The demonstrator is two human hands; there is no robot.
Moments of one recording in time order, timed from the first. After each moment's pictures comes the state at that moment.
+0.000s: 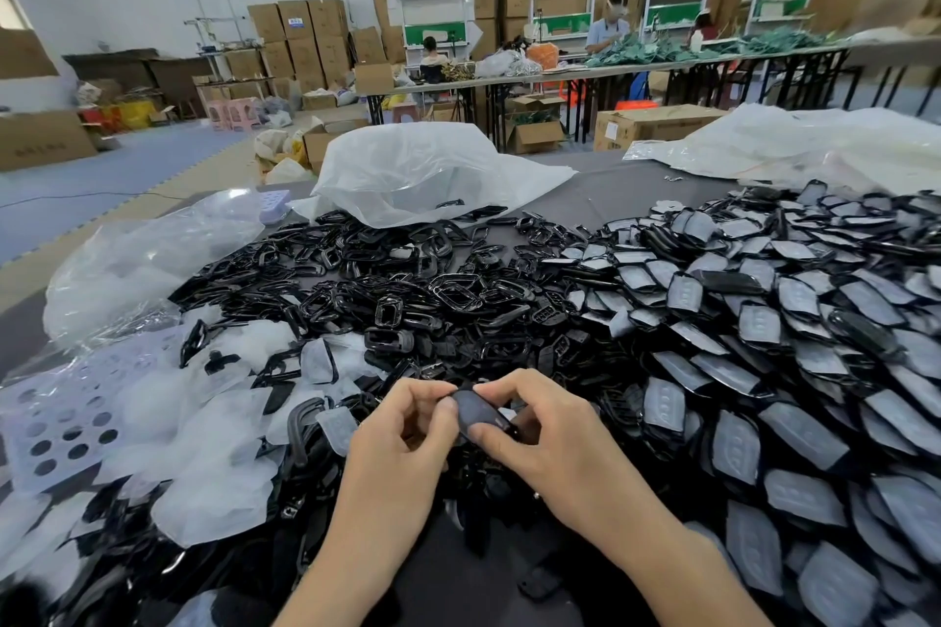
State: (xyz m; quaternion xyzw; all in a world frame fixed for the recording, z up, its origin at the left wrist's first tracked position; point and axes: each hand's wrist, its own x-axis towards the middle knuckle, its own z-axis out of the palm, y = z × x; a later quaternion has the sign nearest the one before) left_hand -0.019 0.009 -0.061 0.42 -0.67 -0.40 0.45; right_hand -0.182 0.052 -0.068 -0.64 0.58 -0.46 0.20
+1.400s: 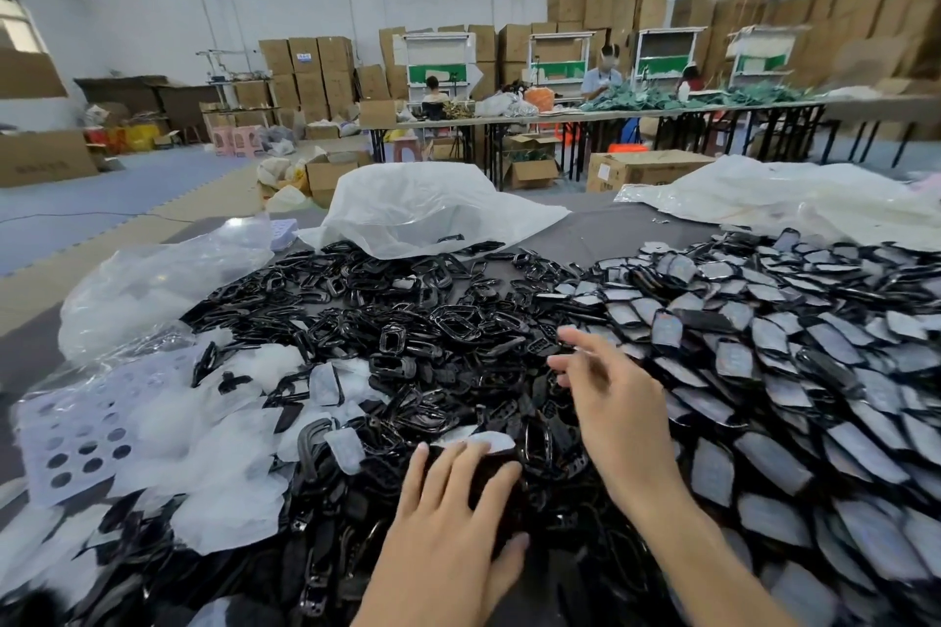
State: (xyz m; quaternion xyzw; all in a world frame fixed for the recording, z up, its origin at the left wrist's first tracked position) left_hand -0.027 0.039 -0.087 0.35 -0.90 0.11 0.22; right_hand -0.218 0.041 -0.041 -0.49 0.65 -0.58 0.07
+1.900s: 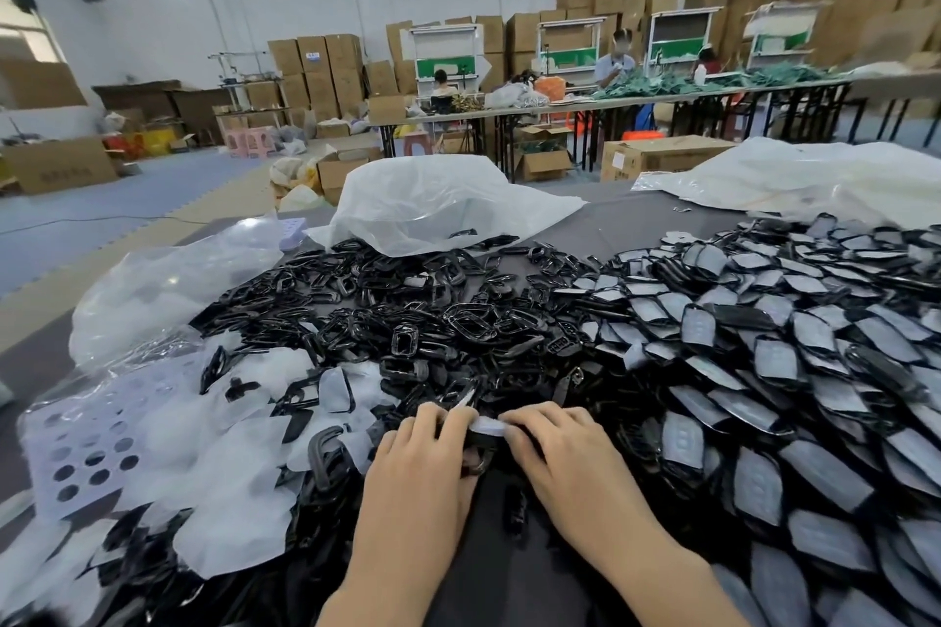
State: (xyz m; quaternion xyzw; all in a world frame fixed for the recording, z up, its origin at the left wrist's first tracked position) left_hand -0.021 -0.012 -0.081 0.45 -0.85 0.07 0.27; right_hand -0.185 0.030 -0.082 -0.66 0.71 -0.27 0.03
